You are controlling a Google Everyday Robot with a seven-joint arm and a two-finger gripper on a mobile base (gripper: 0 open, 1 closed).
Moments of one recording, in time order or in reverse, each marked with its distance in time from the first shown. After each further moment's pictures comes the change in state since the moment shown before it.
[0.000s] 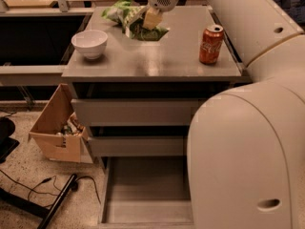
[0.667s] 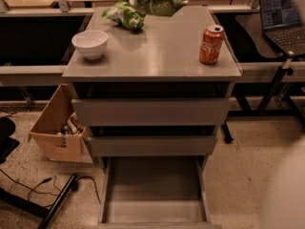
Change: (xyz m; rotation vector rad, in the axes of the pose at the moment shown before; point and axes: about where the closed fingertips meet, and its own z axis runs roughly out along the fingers) arm -0.020 0.039 -0.150 0.080 -0.029 0.047
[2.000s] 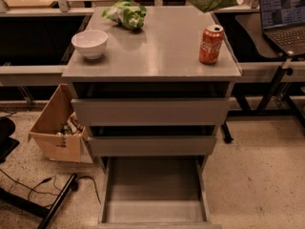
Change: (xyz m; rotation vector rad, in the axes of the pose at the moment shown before) arm 0.010 0.133 -0.200 0.208 -0.271 0.350
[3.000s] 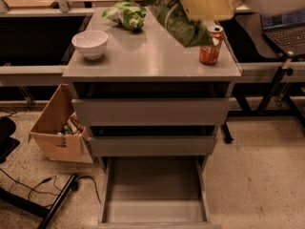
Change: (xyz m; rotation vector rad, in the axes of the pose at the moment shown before) arm 0.031 0.023 0.043 -0.052 -0.044 0.109
